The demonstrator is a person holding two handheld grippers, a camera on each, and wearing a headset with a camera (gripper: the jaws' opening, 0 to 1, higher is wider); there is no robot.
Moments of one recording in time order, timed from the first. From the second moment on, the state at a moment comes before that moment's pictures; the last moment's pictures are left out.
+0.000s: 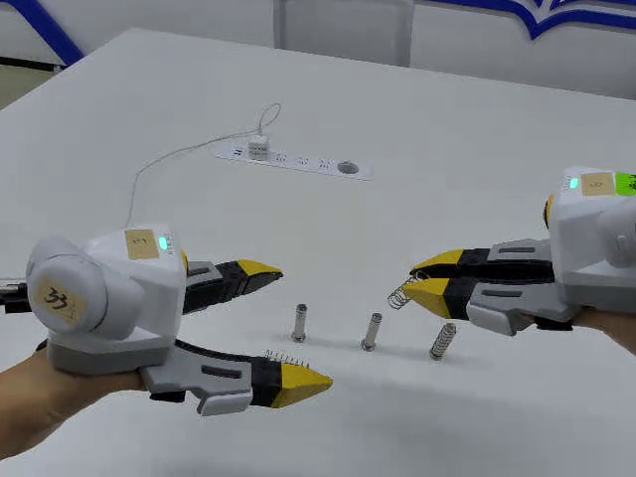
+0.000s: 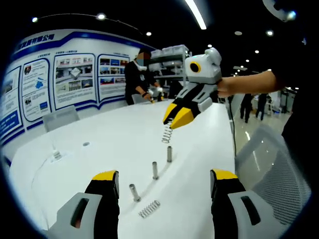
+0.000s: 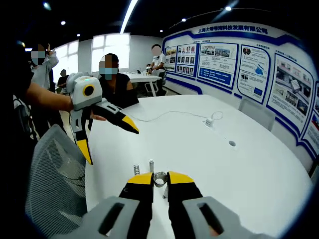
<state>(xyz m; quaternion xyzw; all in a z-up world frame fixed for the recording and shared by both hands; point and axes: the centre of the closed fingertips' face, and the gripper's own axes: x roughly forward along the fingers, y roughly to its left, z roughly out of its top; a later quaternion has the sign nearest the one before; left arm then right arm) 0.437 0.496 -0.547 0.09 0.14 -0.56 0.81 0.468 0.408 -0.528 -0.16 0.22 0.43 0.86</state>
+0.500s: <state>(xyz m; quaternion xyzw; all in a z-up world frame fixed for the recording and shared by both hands) 0.442 0.511 -0.555 0.08 0.15 -0.54 0.82 0.481 0.393 -0.549 -0.16 0.25 0.40 0.87</state>
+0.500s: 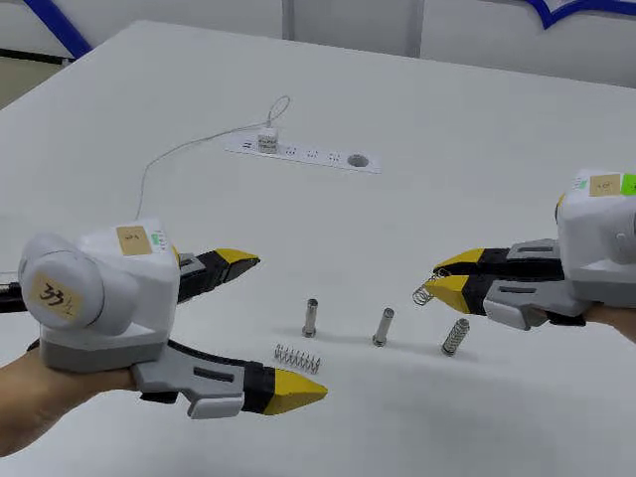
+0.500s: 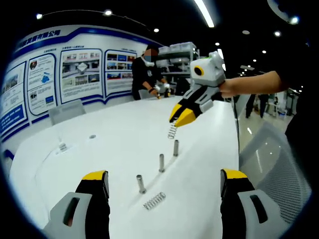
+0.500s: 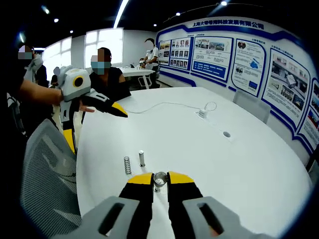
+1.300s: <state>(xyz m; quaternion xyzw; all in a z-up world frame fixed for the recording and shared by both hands) 0.447 0.520 -0.568 0.08 0.18 -0.53 0.83 0.500 0.409 -0.586 -0.18 0.28 0.41 0.85</state>
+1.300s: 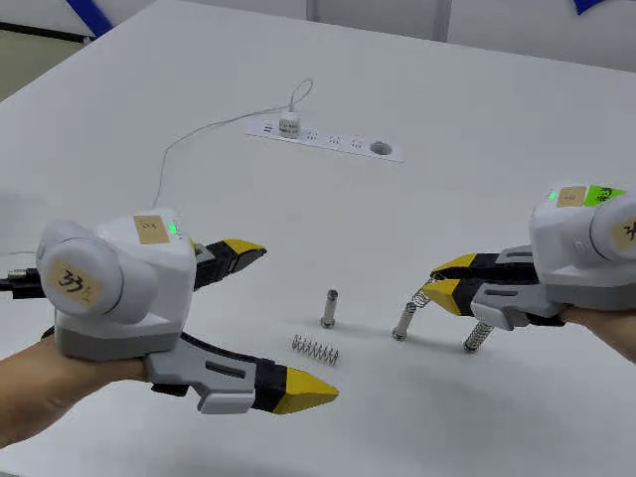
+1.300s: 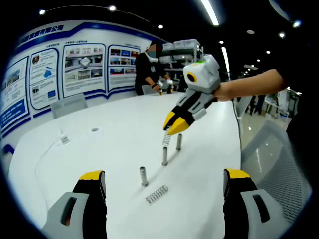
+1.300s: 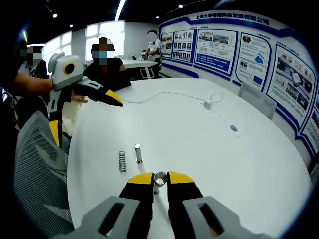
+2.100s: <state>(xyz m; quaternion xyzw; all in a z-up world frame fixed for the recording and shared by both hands) 0.447 0.514 -0.569 0.07 0.18 -0.53 0.82 0.500 0.415 -0.614 -0.22 0.31 0.42 0.82</state>
